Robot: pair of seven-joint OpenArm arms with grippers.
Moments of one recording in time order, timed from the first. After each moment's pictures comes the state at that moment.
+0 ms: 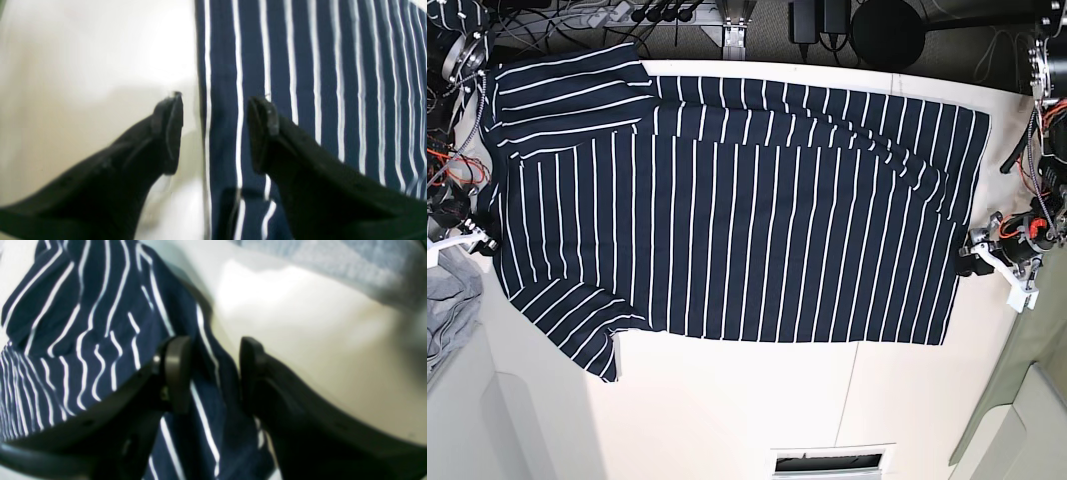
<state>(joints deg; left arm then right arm) -22.4 -30.7 -4.5 33.8 -30.1 -32.7 26.7 19.4 21.6 30.9 35.4 23.5 28.2 -31.0</state>
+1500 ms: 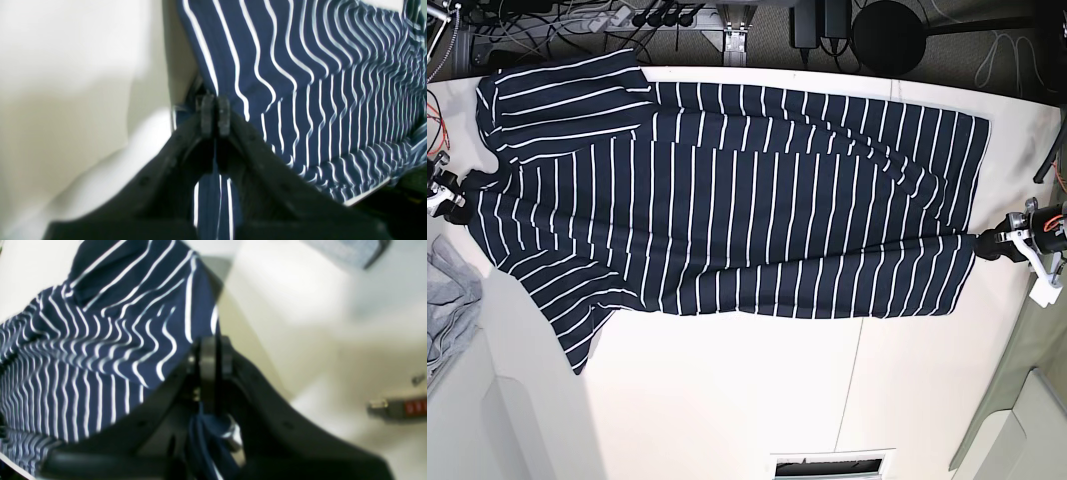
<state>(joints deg) -11.4 -40.2 -4.3 51.9 -58.0 -37.8 53.7 0.9 27.3 30.7 62.1 43.1 33.8 -49.9</state>
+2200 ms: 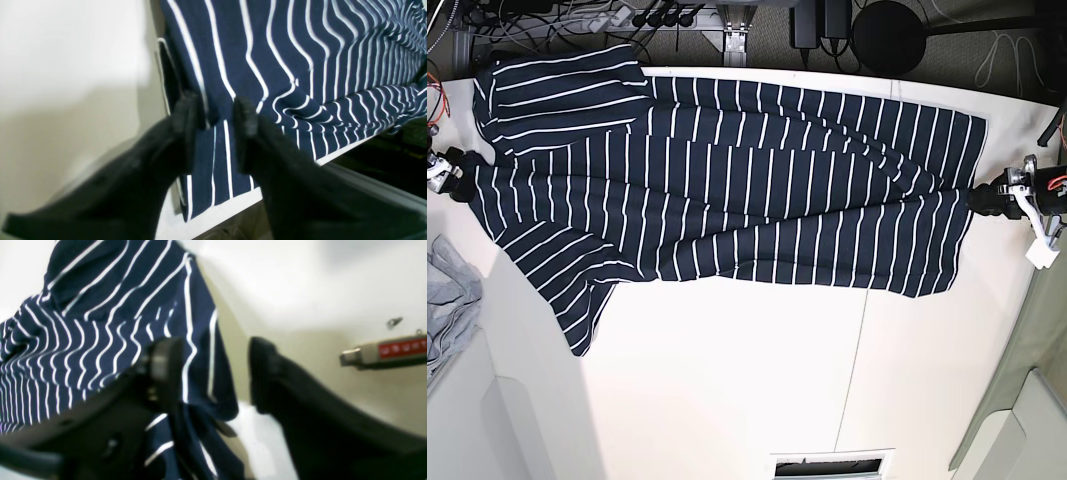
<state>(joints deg) -1.5 -42.7 -4.4 59.1 -64.2 -37.9 59.1 -5.2 27.3 32.2 64.7 43.1 34.0 -45.5</state>
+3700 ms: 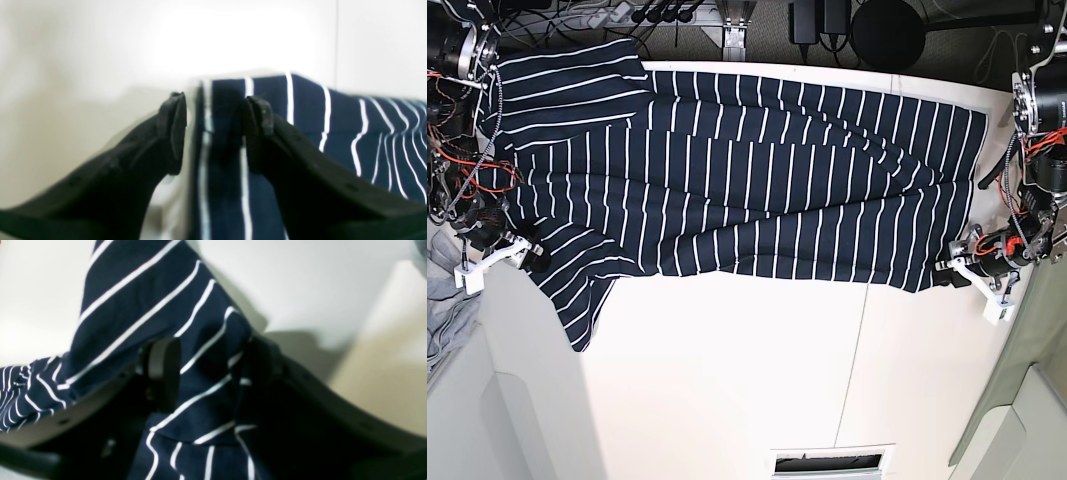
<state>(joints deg) -27.8 -26.8 -4.5 28.3 -25.3 -33.1 27.2 19.9 20.0 14.5 37.1 27.1 31.2 -29.8</state>
